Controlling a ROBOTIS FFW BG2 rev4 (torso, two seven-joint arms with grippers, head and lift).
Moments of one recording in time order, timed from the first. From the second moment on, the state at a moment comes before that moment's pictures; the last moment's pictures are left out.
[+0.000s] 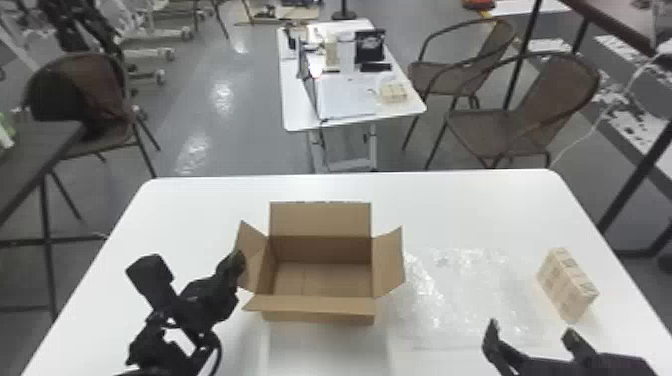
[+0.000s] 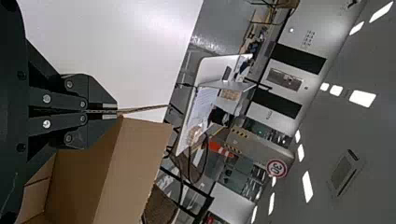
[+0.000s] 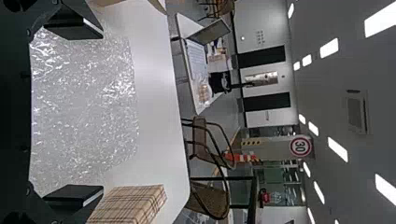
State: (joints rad) left arm 0.16 0.07 0.16 -1.54 0.42 0.13 -0.31; right arm 0.53 -0.01 0.07 -1.84 -0.10 -0.09 -0.06
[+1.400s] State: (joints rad) left arm 0.12 0.06 0.08 -1.54 0.44 0.11 -0.30; right arm -0.10 0.00 0.06 -1.58 -0.04 0.93 -0.08
